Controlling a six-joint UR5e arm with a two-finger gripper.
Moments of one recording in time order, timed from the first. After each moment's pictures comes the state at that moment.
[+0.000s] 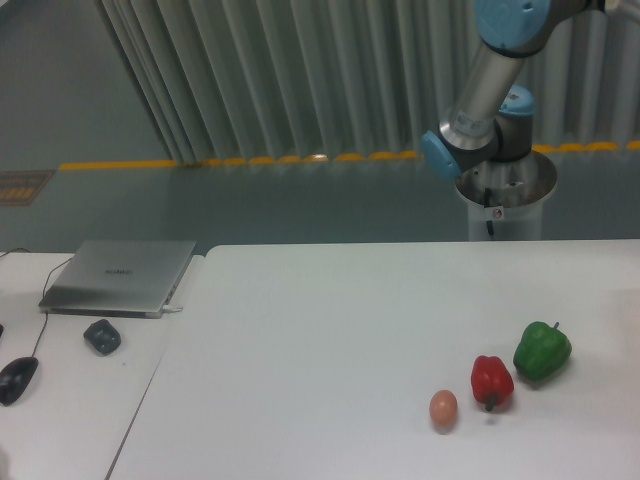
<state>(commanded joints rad) 2.78 -2.00 -1.26 -1.53 1.31 1.57</state>
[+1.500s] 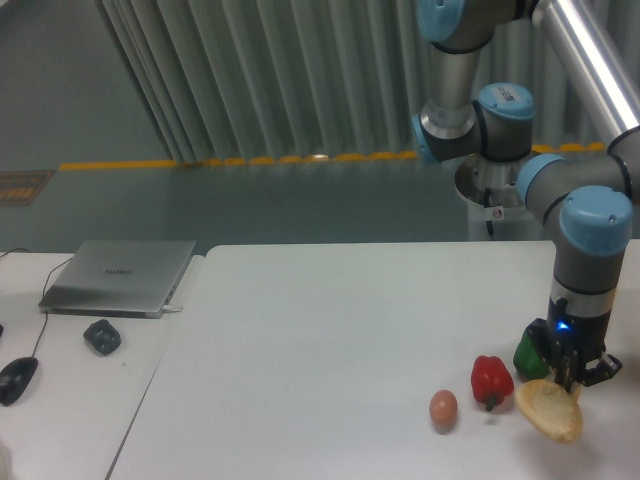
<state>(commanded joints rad) 2.42 -2.03 -1.49 -1.12 1.50 0.97</state>
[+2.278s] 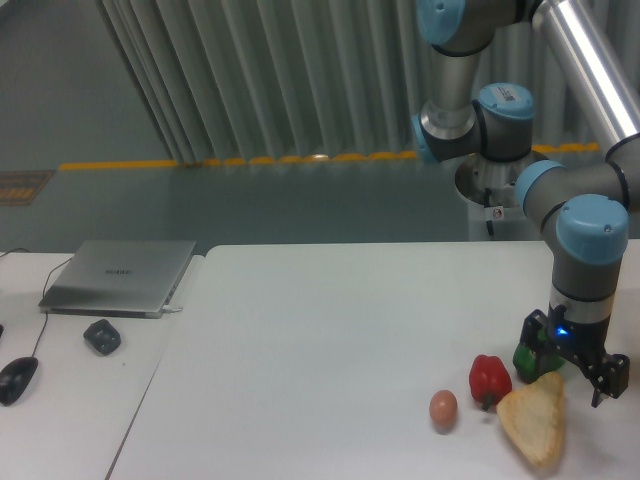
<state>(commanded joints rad) 2.43 -2.01 -1.46 -1.12 1.51 1.06</state>
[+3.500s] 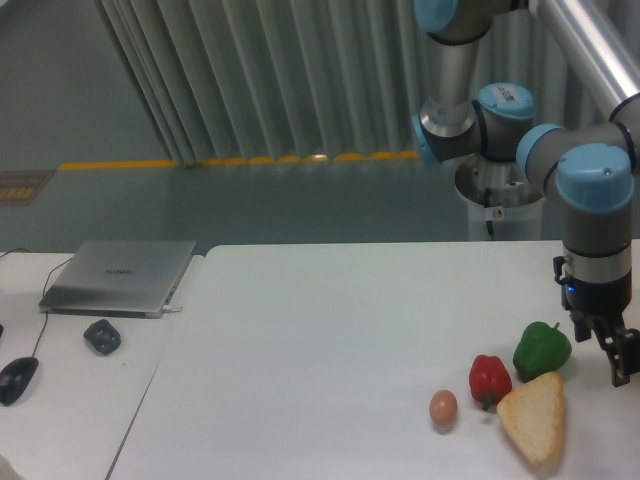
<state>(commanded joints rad) 2.44 -1.94 -1.43 -1.14 1.62 1.51</state>
